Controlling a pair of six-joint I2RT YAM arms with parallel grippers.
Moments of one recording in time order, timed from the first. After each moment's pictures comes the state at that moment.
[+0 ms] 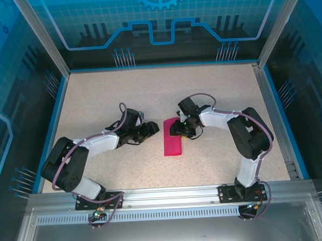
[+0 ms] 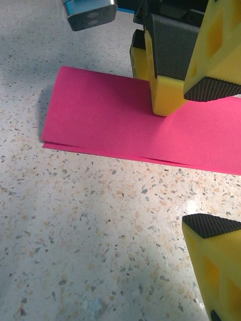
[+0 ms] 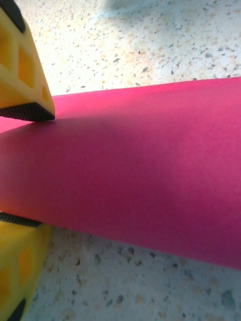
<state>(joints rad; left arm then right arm) -0.46 1.52 0.70 -0.01 0.36 -0.93 0.54 1.84 1.07 -0.47 -0.36 0.61</state>
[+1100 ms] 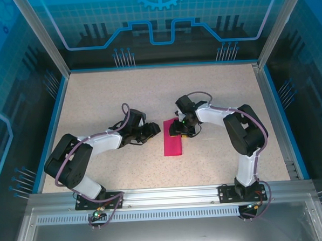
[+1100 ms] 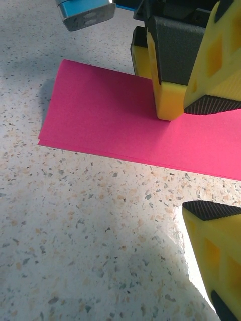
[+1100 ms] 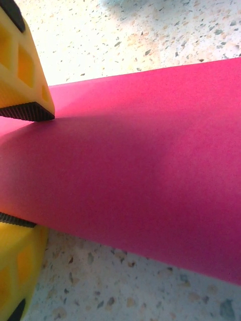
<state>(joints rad) -0.49 1.57 0.71 0.02 0.34 -0.98 0.54 1.91 1.18 -0.61 -0.36 0.56</state>
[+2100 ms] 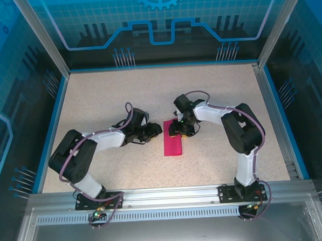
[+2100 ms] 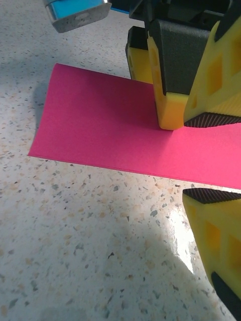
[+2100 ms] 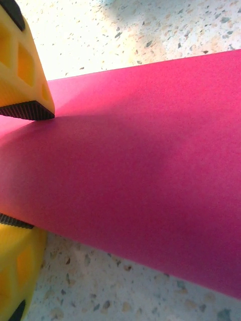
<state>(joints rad) -0.50 1.64 0.75 0.03 0.39 -0.98 0.55 1.95 1.23 -0.67 -0.34 0.53</state>
